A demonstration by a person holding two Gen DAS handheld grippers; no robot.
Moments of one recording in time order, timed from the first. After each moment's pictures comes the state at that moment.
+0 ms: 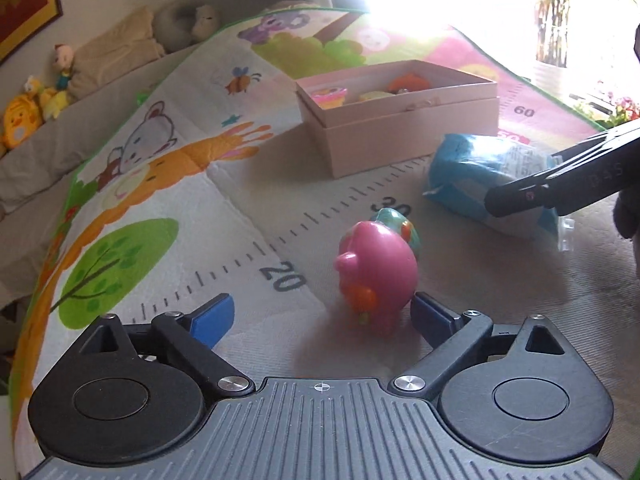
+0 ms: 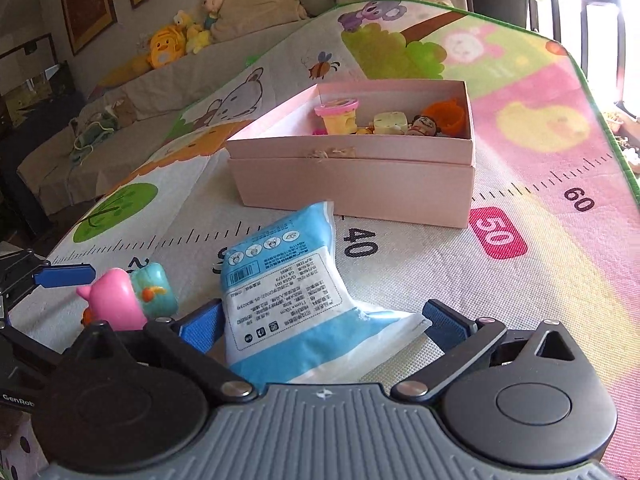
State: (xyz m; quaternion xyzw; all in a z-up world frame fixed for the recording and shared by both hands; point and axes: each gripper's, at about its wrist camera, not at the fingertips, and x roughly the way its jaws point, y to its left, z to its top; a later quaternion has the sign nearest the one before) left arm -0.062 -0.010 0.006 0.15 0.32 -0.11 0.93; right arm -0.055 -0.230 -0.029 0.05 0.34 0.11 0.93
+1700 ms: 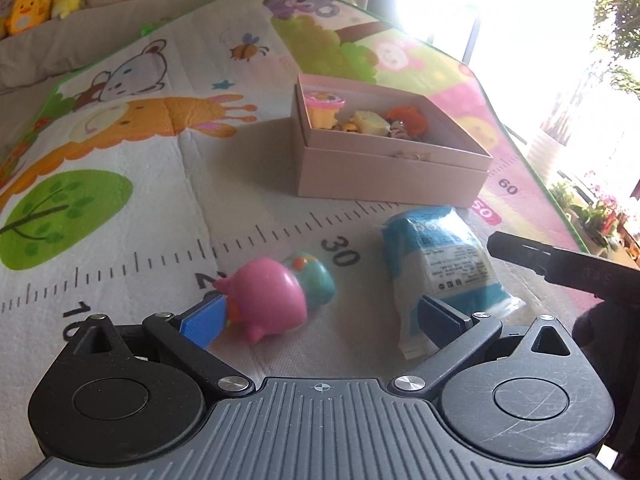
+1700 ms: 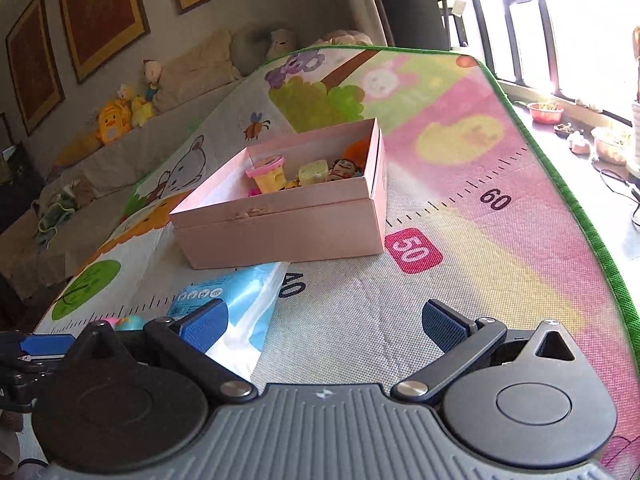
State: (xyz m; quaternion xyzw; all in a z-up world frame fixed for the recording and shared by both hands) left arm -0.036 -0.021 0.030 -0.03 0.38 -0.14 0.91; right arm -0.080 -0.270 -0.022 0.14 0.28 0.02 0.95
